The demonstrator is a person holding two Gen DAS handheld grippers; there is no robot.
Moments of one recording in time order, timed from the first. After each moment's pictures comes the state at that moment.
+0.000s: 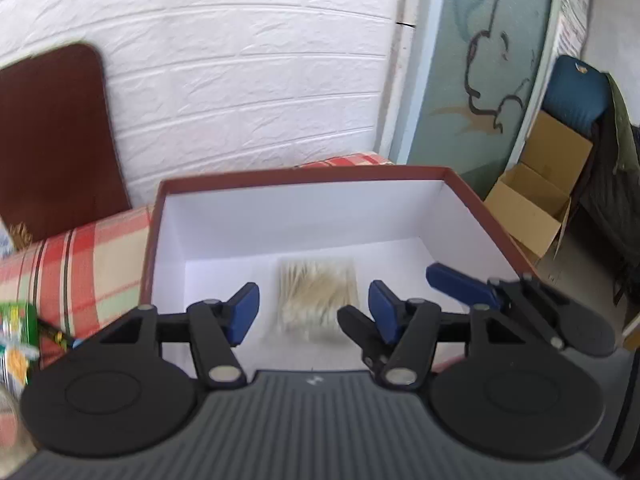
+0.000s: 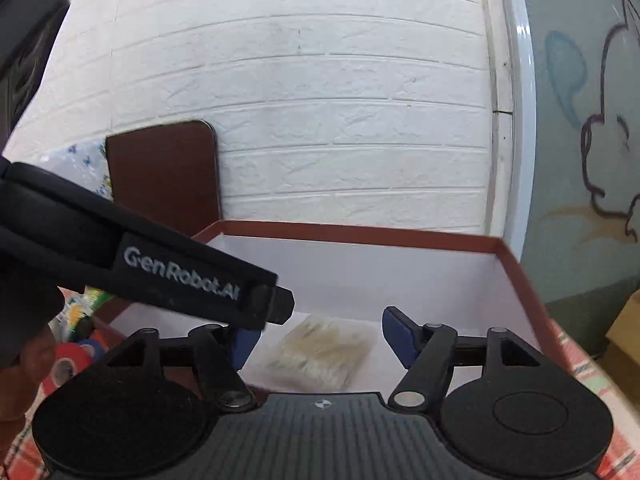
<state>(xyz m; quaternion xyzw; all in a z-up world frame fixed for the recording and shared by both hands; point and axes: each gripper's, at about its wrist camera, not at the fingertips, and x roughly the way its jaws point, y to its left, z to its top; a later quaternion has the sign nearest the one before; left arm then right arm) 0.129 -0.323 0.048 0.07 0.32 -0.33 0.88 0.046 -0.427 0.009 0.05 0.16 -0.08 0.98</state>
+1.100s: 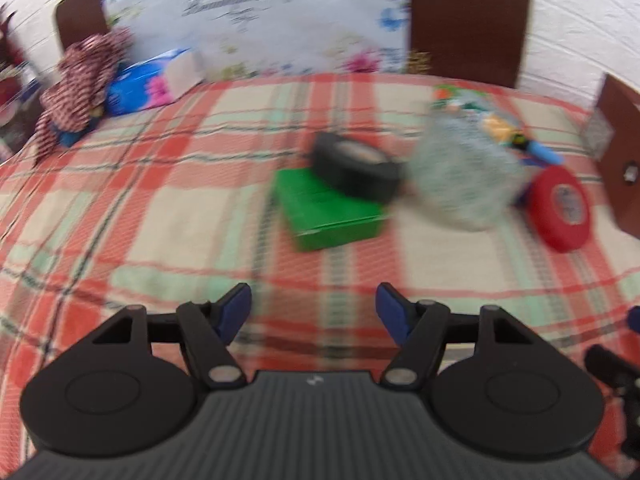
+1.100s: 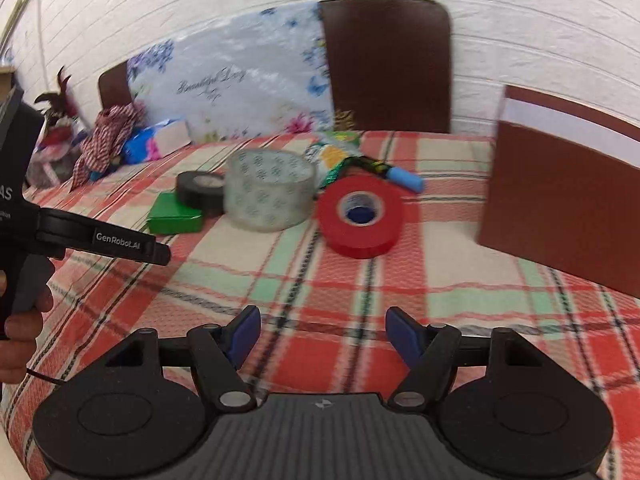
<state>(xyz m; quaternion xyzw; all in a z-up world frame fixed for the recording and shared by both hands) 0.103 0.029 -0.041 0.03 0.39 0.01 0.92 0.014 -0.186 -0.047 0.03 0.31 0.09 0.95</state>
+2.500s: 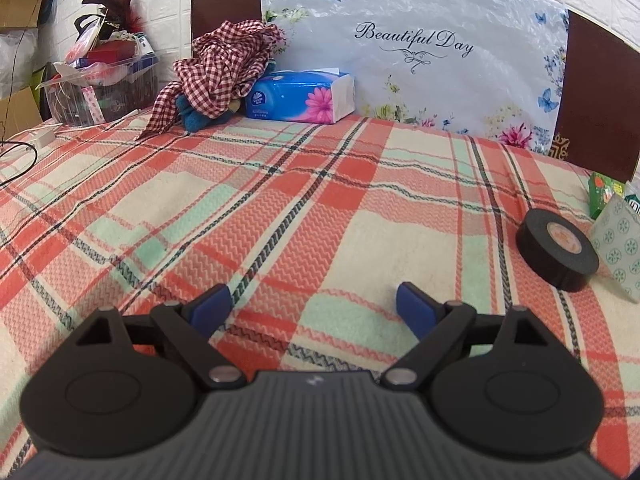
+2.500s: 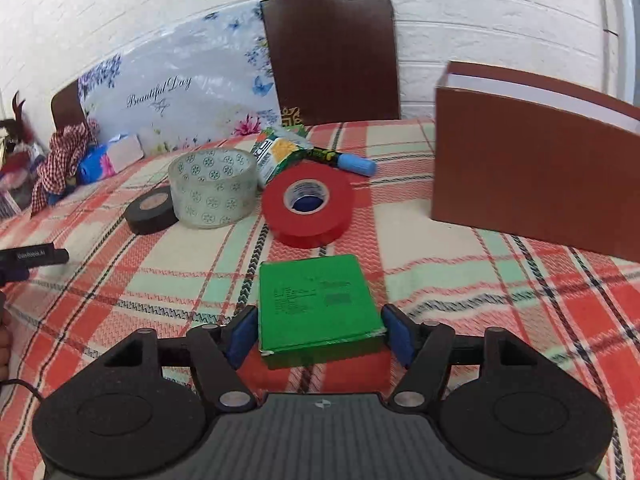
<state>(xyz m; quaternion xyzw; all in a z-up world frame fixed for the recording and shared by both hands) 0.108 0.142 -0.071 -0.04 0.29 0.12 0.95 0.007 -0.214 -0.060 0.06 0.30 0.02 0.95</state>
